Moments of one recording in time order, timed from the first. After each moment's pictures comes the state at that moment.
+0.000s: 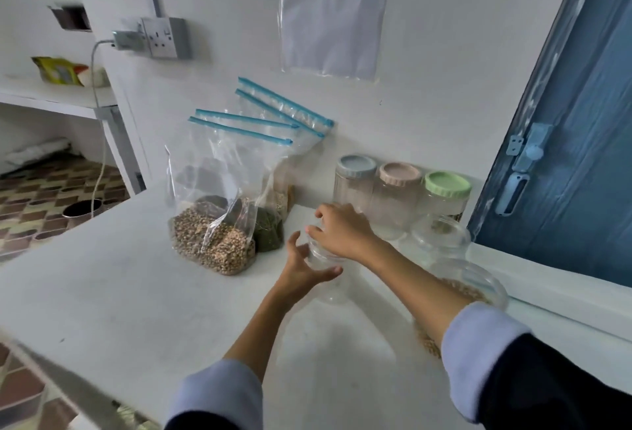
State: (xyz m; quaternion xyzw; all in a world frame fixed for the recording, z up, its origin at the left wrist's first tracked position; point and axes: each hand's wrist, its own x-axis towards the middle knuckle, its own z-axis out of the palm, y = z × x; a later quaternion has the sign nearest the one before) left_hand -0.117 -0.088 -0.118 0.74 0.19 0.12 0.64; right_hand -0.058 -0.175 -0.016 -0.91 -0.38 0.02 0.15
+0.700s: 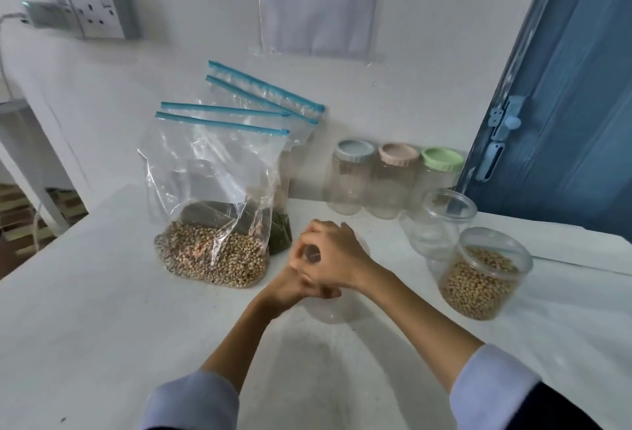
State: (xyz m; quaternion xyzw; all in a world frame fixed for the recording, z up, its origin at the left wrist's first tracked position) left_hand -0.145 0.001 -0.128 0.75 -0.08 -0.03 0.66; right_hand -0.115 -0.113 -0.058 -0.89 -0.39 0.00 0.22
